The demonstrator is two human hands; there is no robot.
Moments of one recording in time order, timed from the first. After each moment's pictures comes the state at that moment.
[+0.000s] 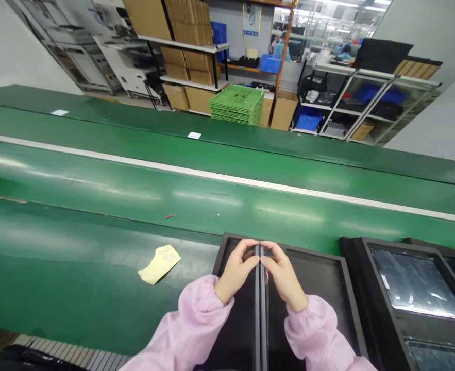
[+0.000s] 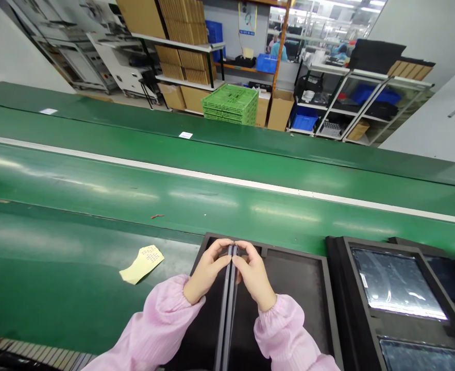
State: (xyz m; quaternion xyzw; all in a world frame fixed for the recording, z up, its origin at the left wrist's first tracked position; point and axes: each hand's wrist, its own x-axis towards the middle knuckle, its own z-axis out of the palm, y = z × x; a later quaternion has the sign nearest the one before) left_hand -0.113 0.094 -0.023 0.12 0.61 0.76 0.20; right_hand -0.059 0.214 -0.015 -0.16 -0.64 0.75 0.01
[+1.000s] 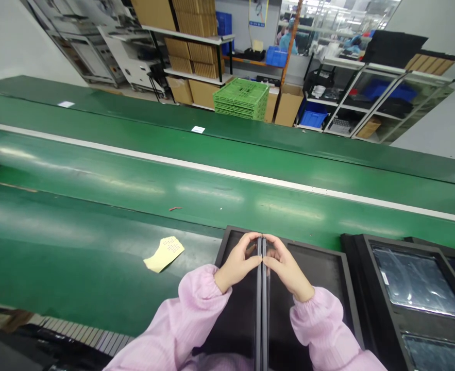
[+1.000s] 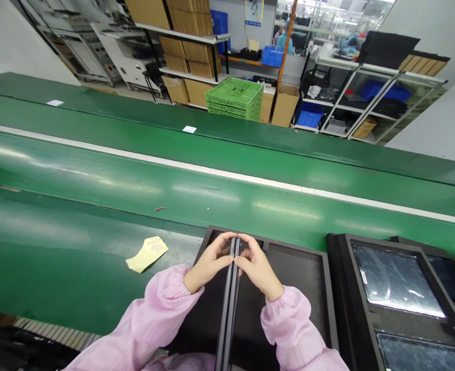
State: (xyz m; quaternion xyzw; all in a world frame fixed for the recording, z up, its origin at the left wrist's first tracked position) left_hand -0.114 0.084 -0.033 0.21 0.59 0.74 0.26; right_hand -0.053 0.227 -0.010 -0.08 -0.65 0.76 -0.06
